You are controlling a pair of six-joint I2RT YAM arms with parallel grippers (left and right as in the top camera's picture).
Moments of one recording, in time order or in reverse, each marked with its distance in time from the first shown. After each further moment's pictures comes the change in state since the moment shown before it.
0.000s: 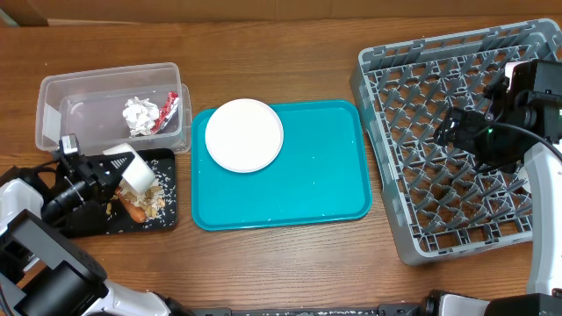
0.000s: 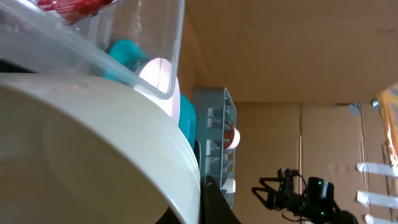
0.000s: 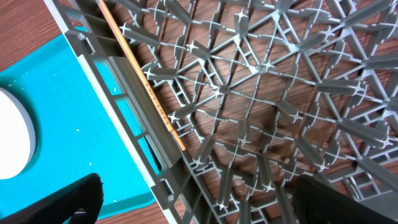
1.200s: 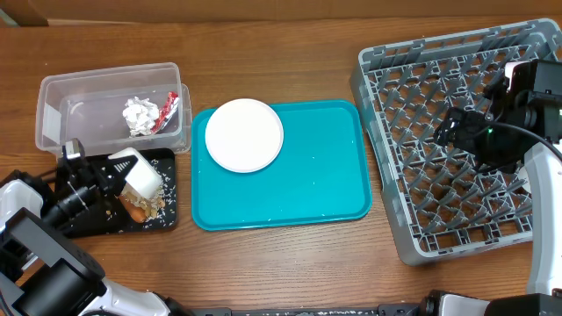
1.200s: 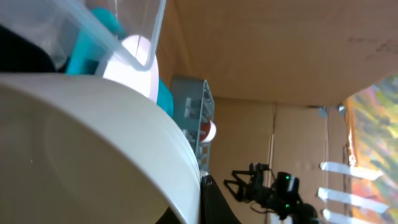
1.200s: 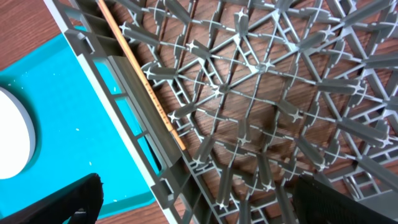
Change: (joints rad) left arm 0.006 0.015 -0.004 -0.222 0.047 0.131; right arm 0.000 0.000 0.000 -0.002 -0.001 0.000
